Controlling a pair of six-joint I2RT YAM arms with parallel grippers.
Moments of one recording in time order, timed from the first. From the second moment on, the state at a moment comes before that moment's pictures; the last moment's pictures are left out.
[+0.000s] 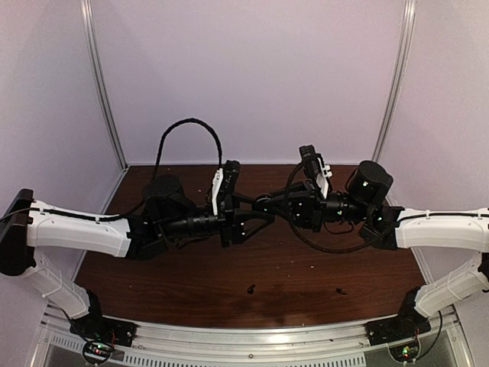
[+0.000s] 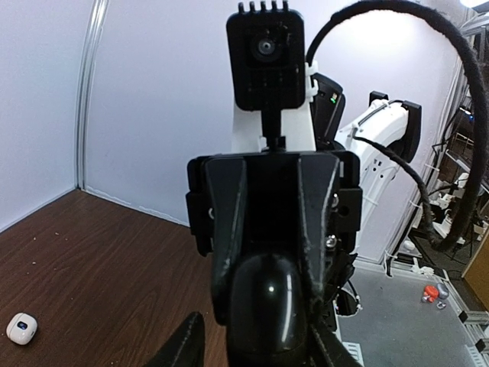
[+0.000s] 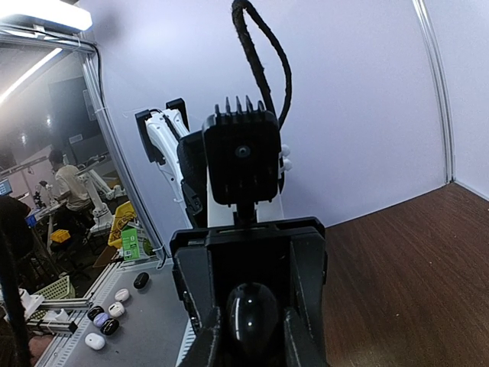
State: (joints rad) left arm -1.07 1.46 0.86 0.69 0.39 -0.27; right arm 0.84 1.28 0.77 0.69 -0.72 0.41
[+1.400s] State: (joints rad) left arm -1.06 1.45 0.81 0.67 0.49 -0.21; right arm 0.79 1.25 0.80 0.53 -0.66 0.34
